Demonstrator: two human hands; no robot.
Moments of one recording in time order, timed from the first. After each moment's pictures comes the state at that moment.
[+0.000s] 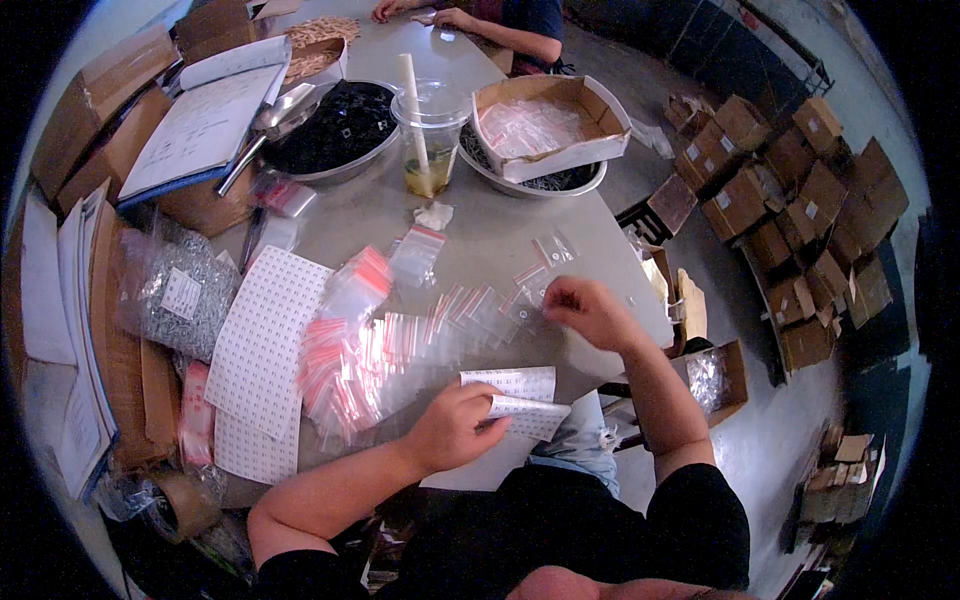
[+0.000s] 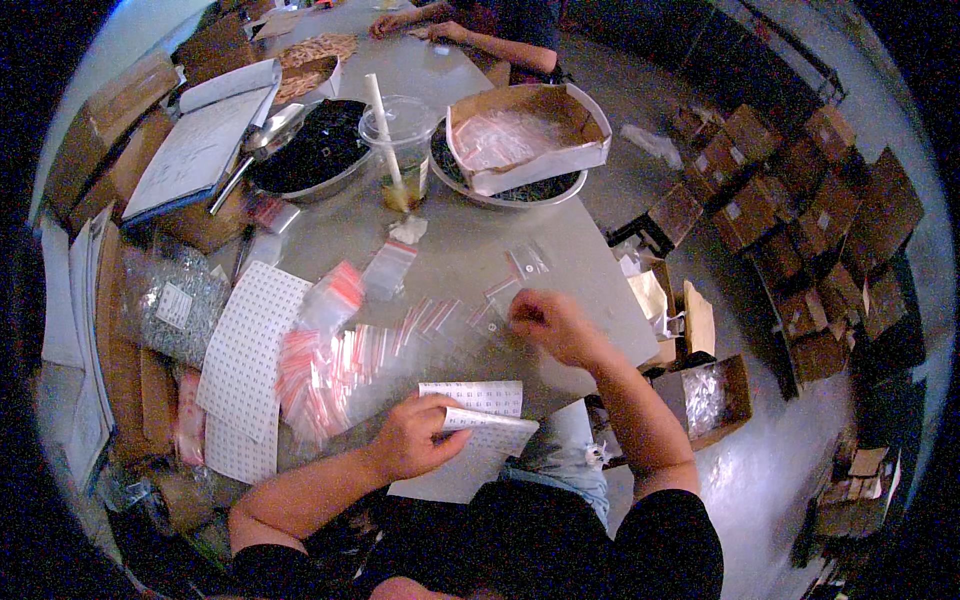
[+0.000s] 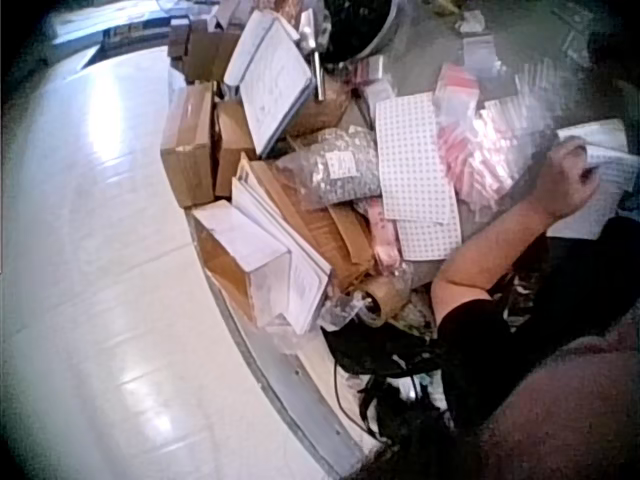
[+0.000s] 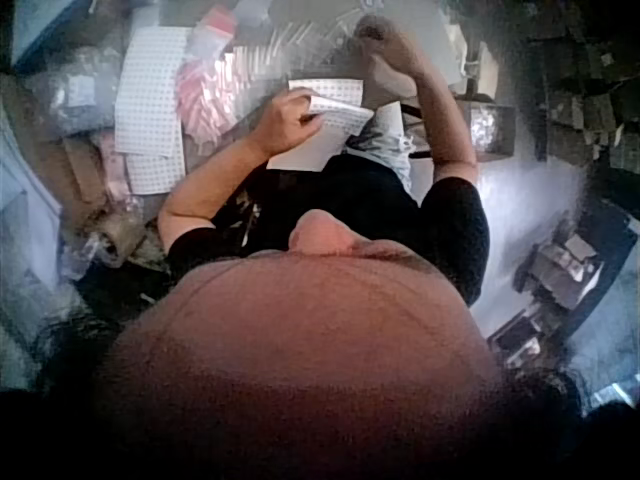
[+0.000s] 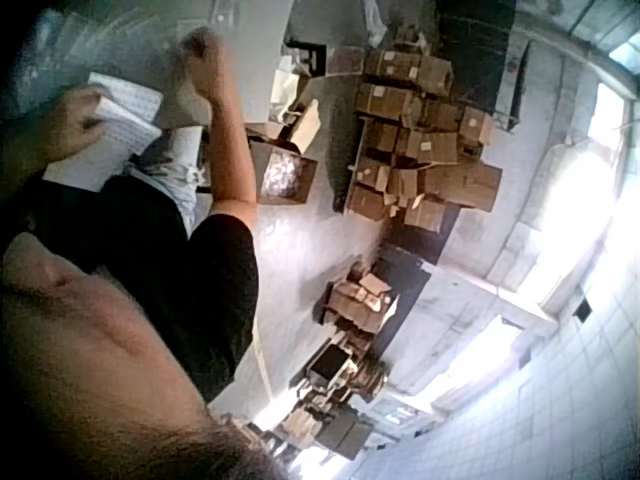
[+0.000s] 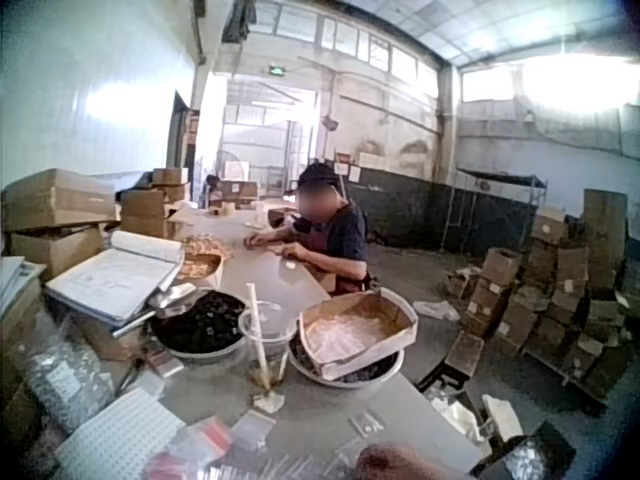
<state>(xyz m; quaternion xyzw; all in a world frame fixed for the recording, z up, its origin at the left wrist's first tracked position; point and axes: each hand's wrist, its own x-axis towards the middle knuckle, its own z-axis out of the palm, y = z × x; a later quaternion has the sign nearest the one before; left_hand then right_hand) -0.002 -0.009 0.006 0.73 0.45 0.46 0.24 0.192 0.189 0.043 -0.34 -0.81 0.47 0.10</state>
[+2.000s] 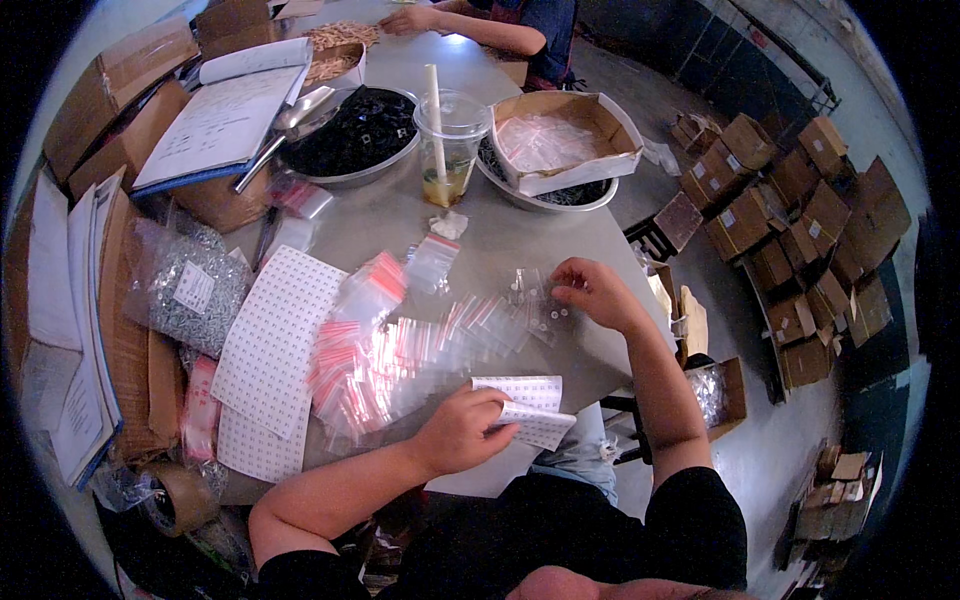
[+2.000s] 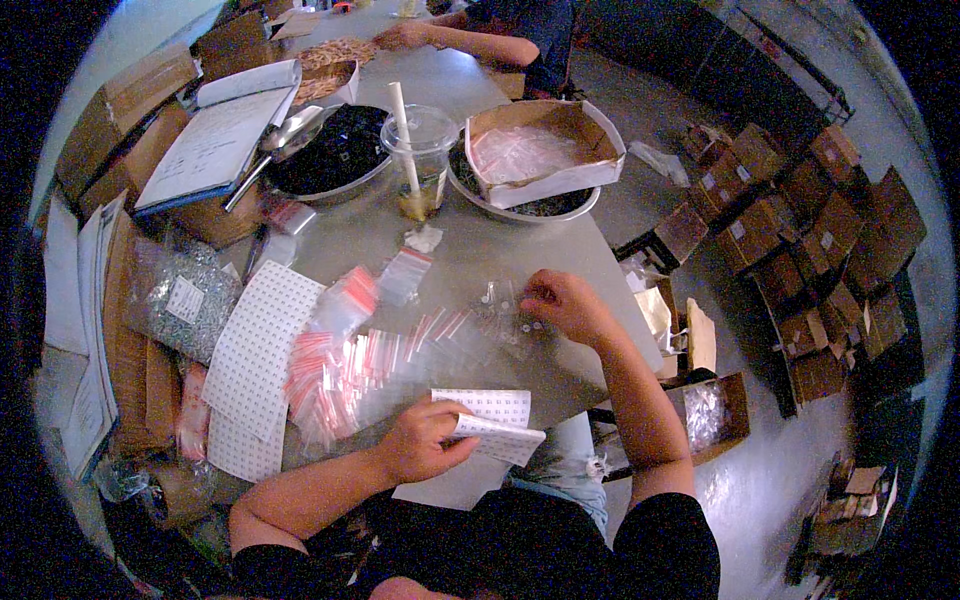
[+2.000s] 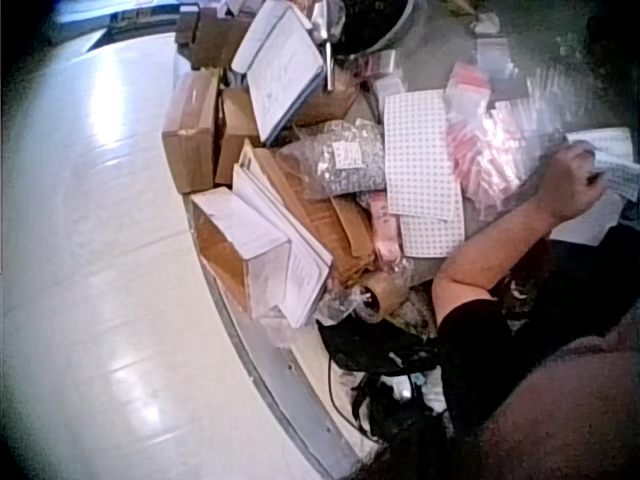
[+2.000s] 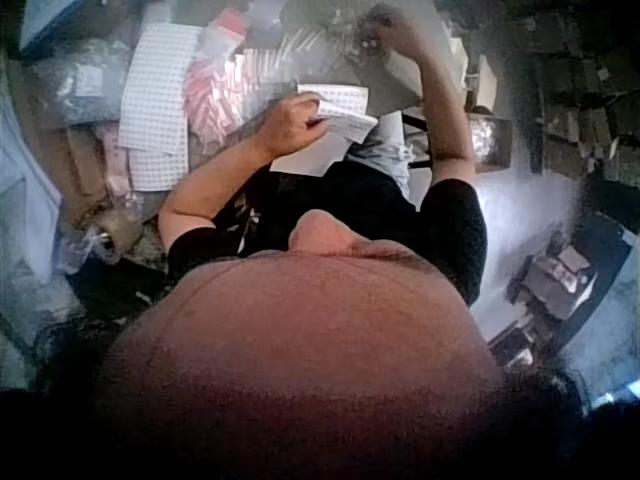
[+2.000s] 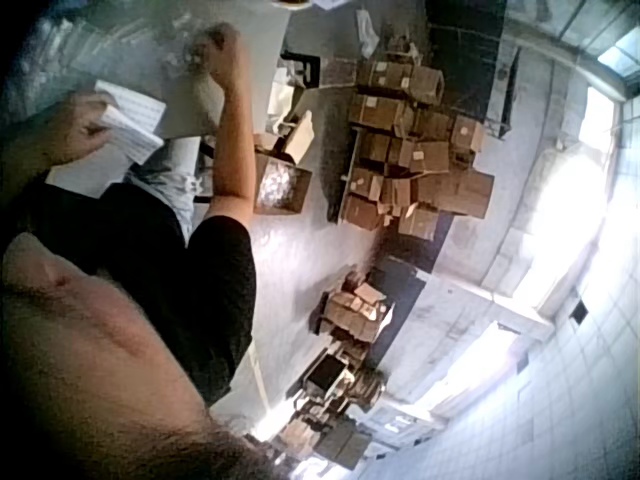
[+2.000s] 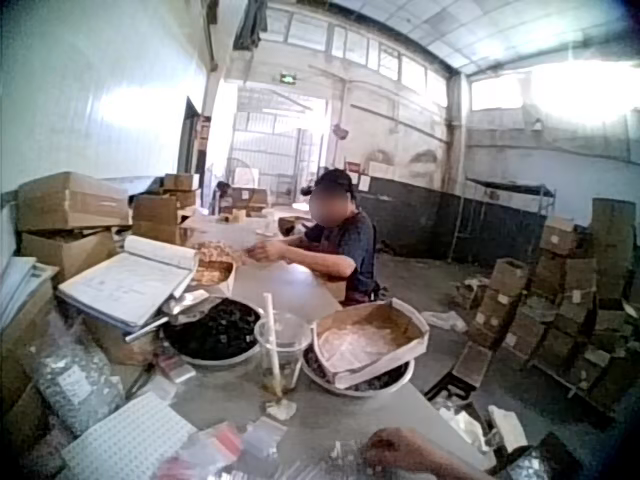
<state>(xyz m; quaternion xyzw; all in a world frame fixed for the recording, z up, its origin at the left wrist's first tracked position) -0.005 -0.007 0.012 0.73 0.45 0.46 0.24 0.184 0.236 0.039 -0.38 -0.86 0.34 0.09</state>
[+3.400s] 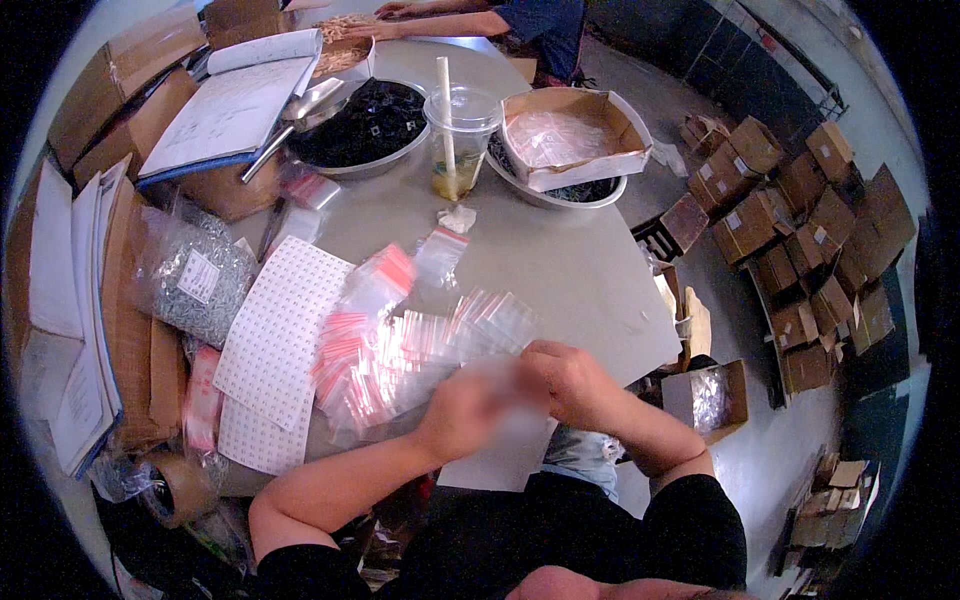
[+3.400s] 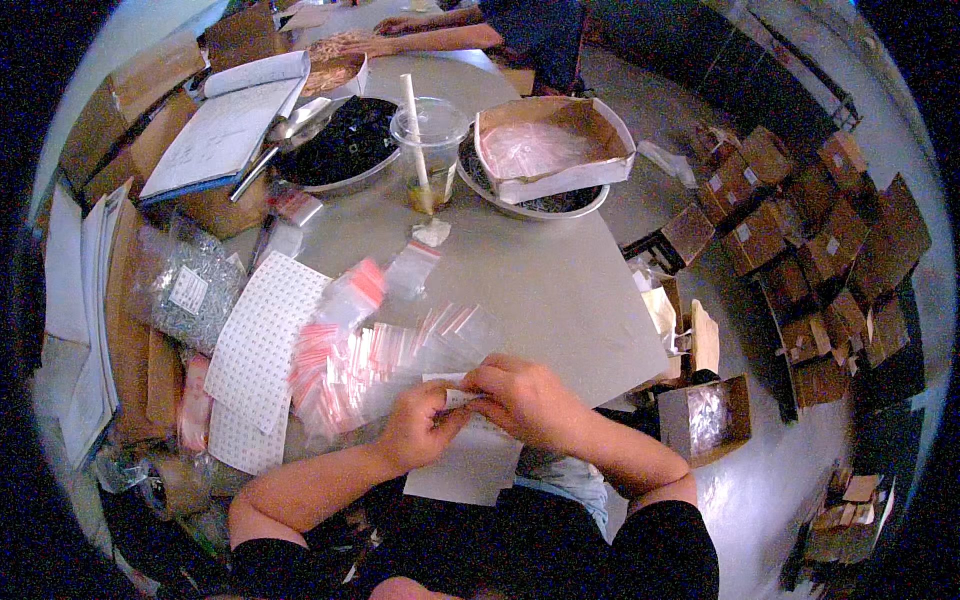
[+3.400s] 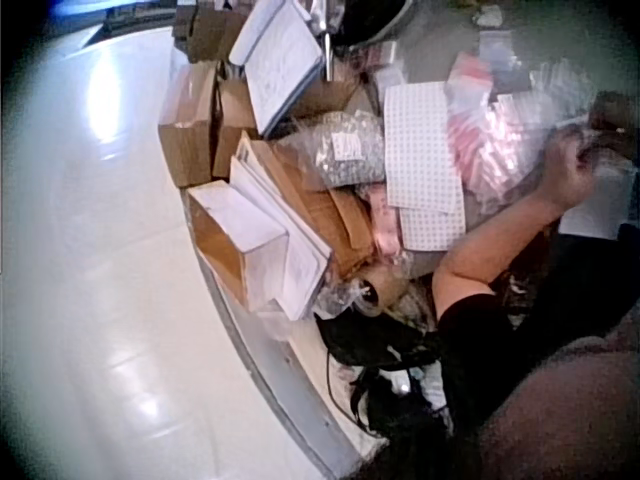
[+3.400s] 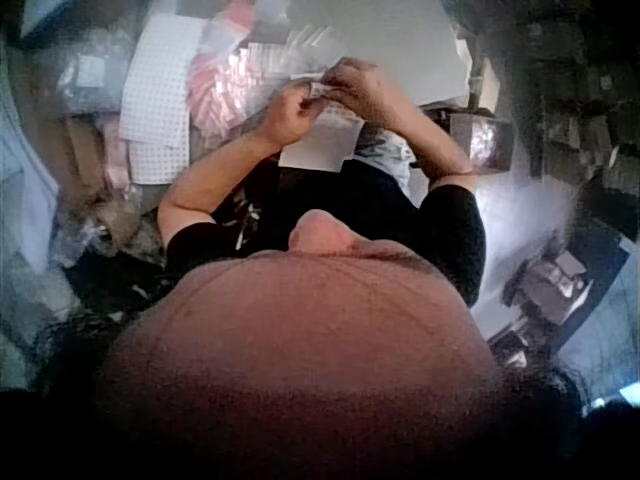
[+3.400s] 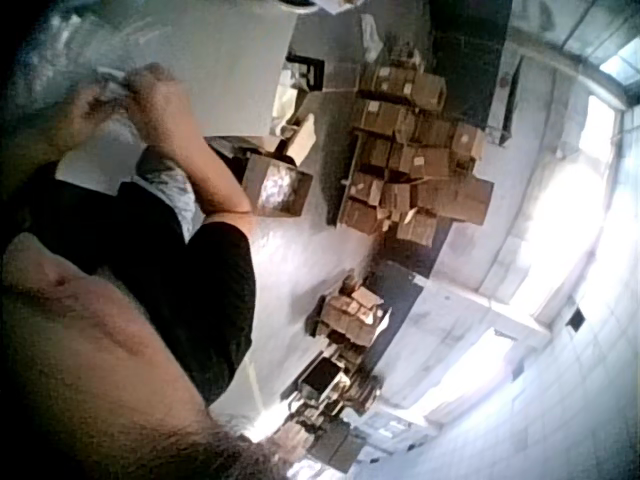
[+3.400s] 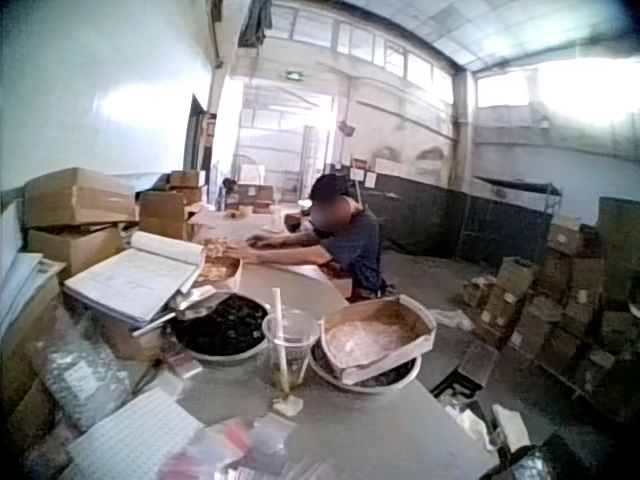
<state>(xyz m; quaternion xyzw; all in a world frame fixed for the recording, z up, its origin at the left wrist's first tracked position) -0.005 -0.003 0.019 0.64 0.52 0.51 0.26 0.154 0.104 0.083 -0.17 -0.92 0.32 0.13</state>
